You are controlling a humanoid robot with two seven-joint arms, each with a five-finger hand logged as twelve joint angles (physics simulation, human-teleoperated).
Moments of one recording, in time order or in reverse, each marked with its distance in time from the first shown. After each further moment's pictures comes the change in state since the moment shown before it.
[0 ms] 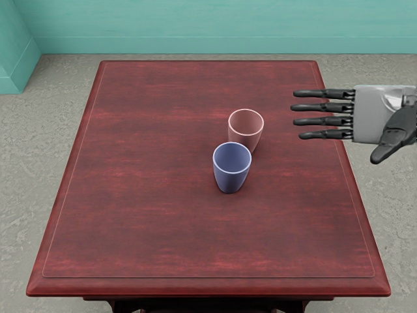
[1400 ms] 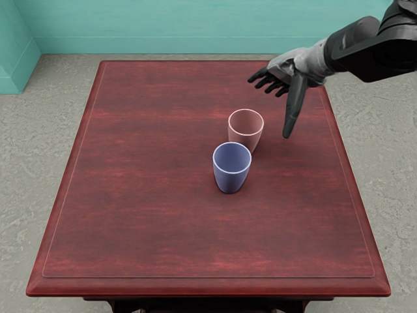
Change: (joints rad) left arm -0.009 0.000 -0.001 0.000 0.000 0.000 0.000; right arm 0.780 0.634 -0.689 -0.364 -0.741 -0.260 0.000
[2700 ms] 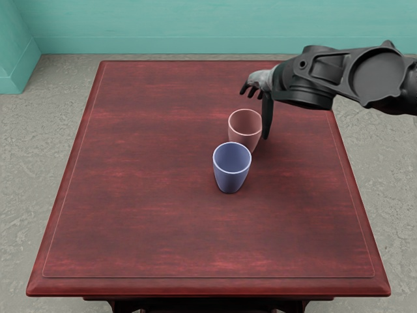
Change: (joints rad) left arm -0.031 0.000 0.000 0.002 0.001 0.000 0.000; right arm -0.008 0.322 -0.230 -0.143 -0.202 -0.298 0.000
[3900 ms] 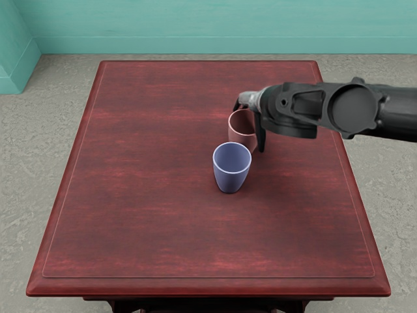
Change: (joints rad) left arm 0.002 0.000 0.000 0.000 -0.001 0.000 0.000; right arm -0.074 0.055 -0.022 0.037 -0.160 -0.070 0.000
